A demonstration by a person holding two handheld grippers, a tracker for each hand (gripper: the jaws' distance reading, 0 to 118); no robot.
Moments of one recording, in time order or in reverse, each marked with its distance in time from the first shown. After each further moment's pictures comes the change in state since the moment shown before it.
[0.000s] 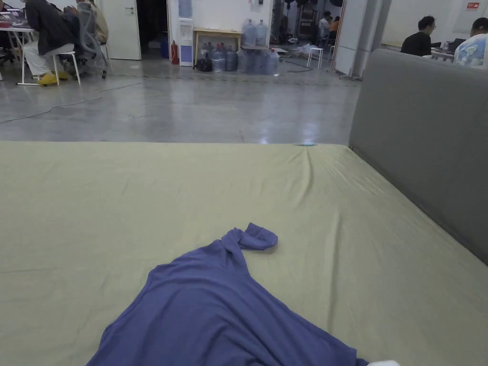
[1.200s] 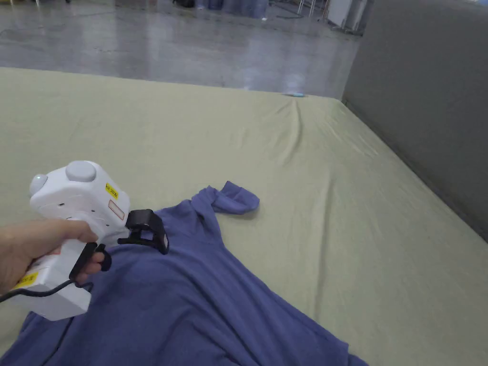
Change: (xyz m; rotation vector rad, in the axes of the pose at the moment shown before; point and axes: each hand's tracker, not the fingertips) left arm 0.169 0.346 -0.158 -0.302 -0.452 -0.089; right arm -0.052 0.001 0.015 0.126 0.294 -0.176
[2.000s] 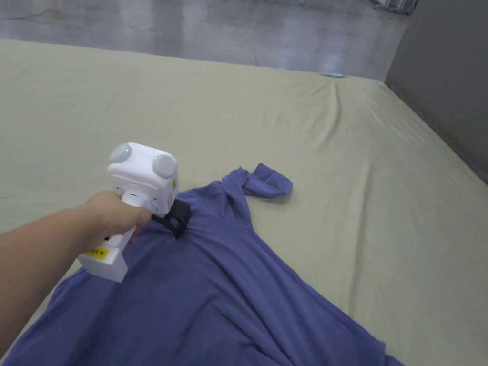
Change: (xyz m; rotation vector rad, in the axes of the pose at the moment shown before) left arm 0.014 0.048 -0.049 0.154 0.535 -0.197; right arm 0.021 0.012 -0.011 0.026 -0.025 -0.031
